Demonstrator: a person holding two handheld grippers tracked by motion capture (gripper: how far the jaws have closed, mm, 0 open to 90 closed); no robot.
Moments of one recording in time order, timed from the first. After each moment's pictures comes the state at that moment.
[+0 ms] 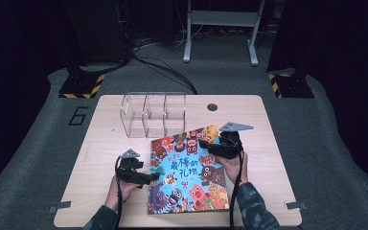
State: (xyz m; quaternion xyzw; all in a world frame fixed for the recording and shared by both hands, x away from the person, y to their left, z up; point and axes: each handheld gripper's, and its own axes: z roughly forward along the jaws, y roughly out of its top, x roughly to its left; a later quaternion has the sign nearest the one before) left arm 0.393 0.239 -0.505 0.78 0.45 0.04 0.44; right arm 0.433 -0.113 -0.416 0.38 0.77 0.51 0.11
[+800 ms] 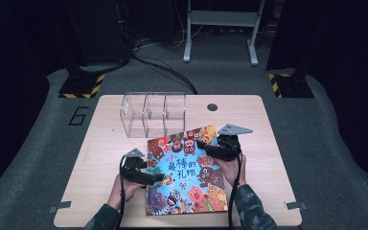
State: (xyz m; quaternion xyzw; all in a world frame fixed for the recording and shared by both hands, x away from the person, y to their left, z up) left arm 0.394 0.226 -0.499 0.79 0.42 0.01 0.44; right arm 0.422 -0.107 -0.414 0.36 0.76 0.53 0.13
